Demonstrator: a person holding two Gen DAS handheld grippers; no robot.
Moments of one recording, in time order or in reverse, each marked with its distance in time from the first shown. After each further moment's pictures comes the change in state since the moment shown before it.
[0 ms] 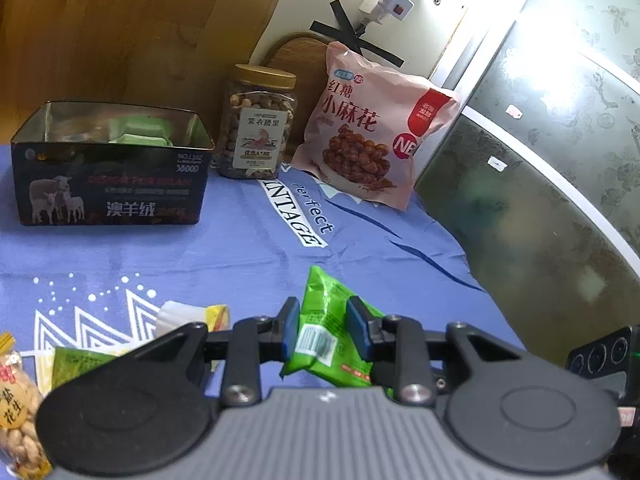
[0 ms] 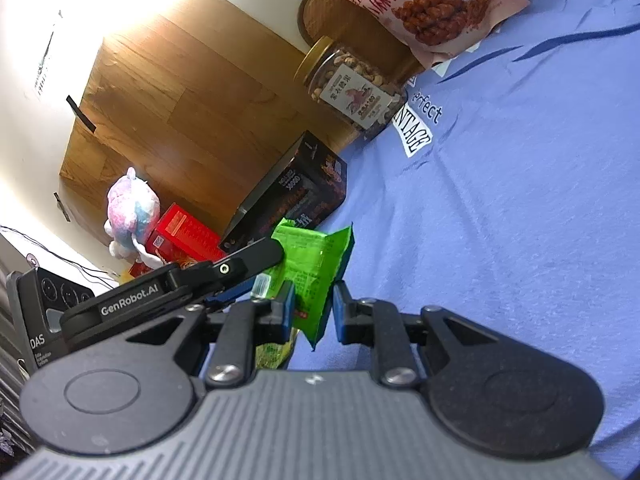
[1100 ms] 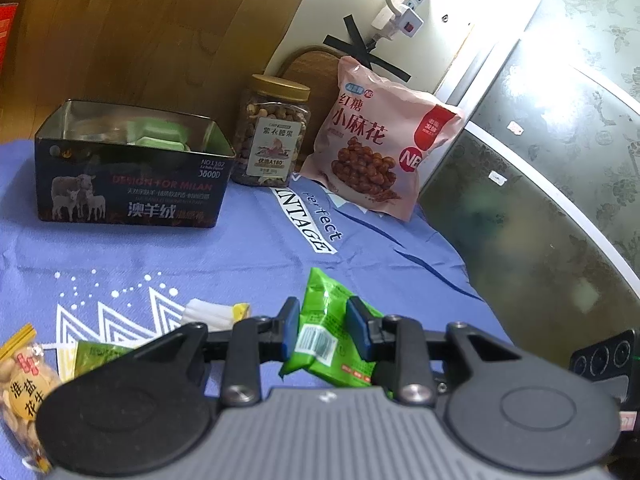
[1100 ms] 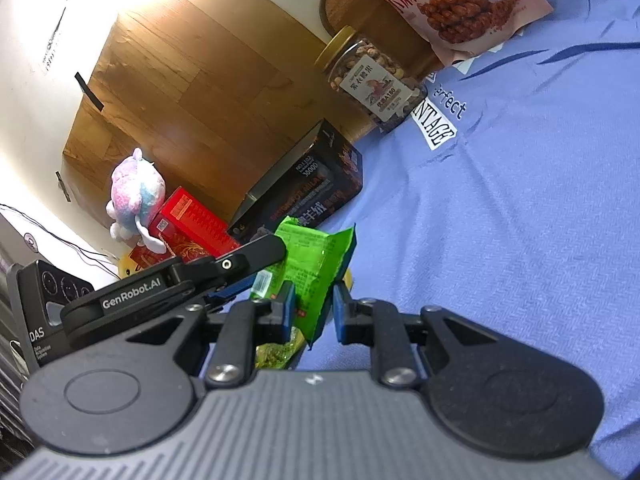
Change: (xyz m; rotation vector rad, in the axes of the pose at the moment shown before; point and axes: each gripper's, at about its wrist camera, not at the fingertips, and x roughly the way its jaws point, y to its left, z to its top) left arm -0.021 0.013 -0.002 -0.030 -0.030 -0.012; right arm 0.006 0.017 -0.003 -0.056 0.016 -0.009
